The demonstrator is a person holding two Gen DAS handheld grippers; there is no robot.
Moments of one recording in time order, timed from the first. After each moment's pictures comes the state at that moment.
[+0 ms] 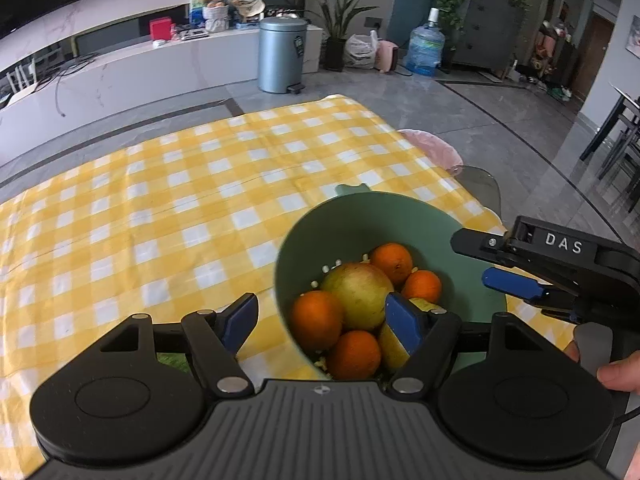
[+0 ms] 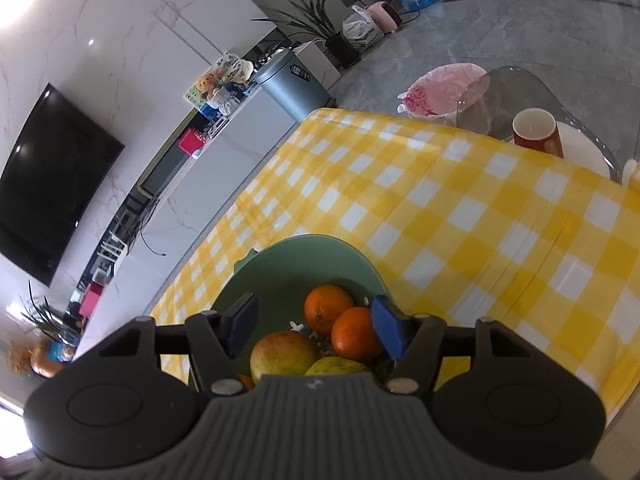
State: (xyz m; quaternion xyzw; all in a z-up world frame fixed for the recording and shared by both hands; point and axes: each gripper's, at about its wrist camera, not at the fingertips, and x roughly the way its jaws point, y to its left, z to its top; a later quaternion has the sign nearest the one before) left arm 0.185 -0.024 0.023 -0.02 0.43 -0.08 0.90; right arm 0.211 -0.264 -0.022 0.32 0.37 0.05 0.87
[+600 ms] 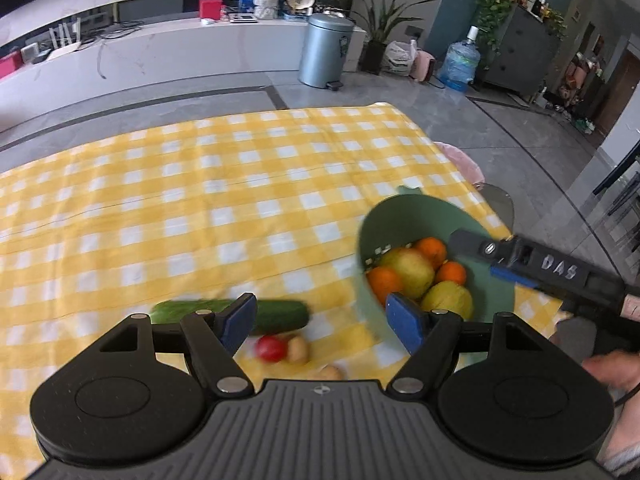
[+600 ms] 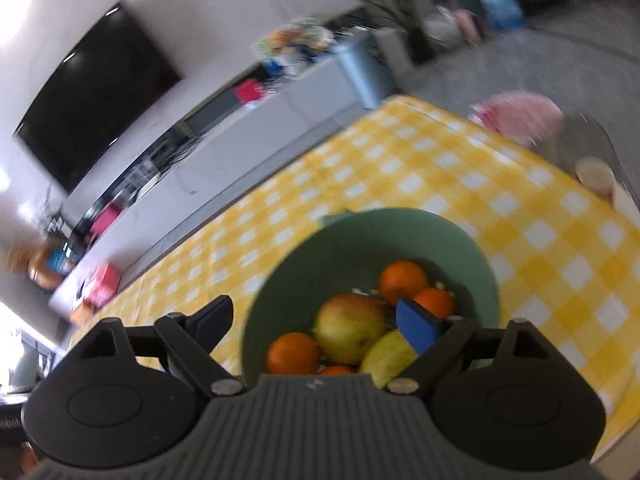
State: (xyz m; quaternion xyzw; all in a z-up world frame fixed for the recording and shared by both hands) left arm 0.138 0.051 0.055 -0.08 0.44 -0.04 0.89; right arm 0.202 -0.201 0.011 0.20 0.38 0.15 0.89
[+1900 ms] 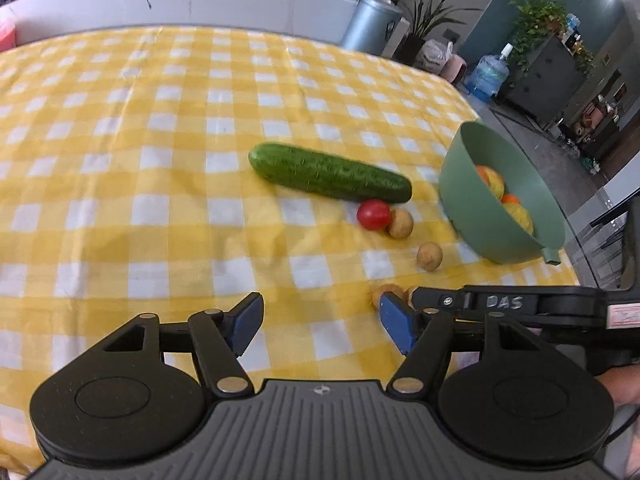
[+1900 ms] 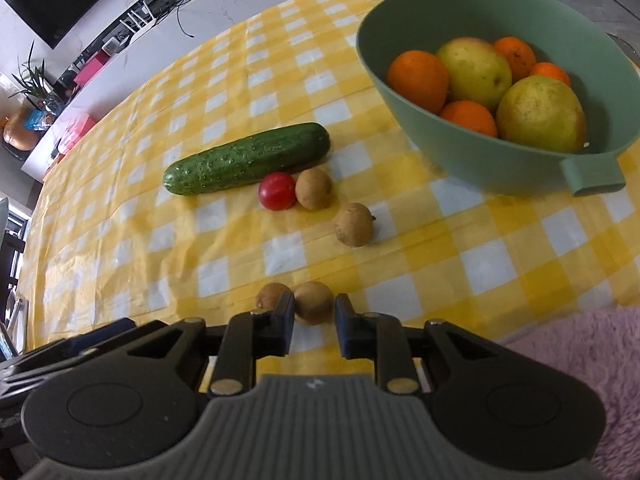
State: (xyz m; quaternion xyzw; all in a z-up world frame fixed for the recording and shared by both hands) left arm 0.045 0.140 -0.039 -0.18 0.45 -0.03 0.87; right arm 0.126 -0.067 -0.060 0.09 0.55 0.16 0.81
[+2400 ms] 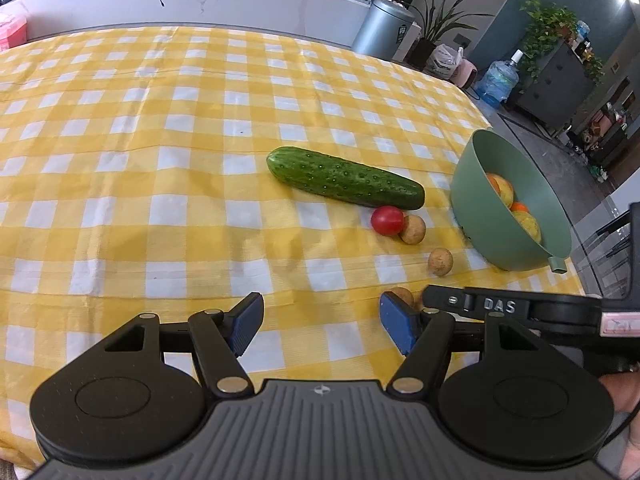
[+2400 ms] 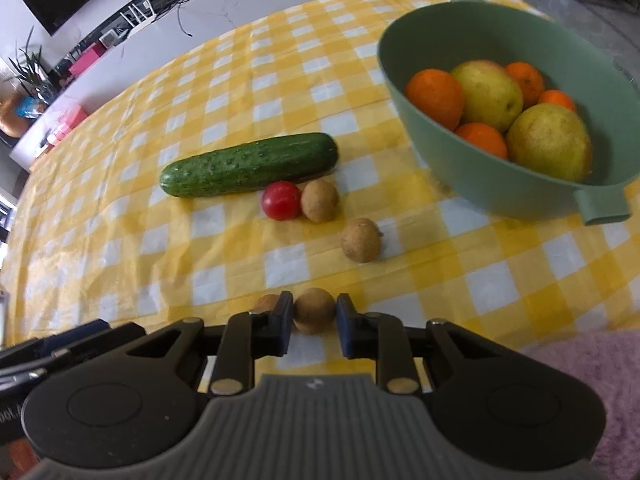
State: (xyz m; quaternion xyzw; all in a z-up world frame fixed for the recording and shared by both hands) left arm 0.045 0.148 -0.040 -0.18 0.46 -0.01 0.87; right arm 0.127 -0.056 -0.055 0.05 0.54 0.15 0.83
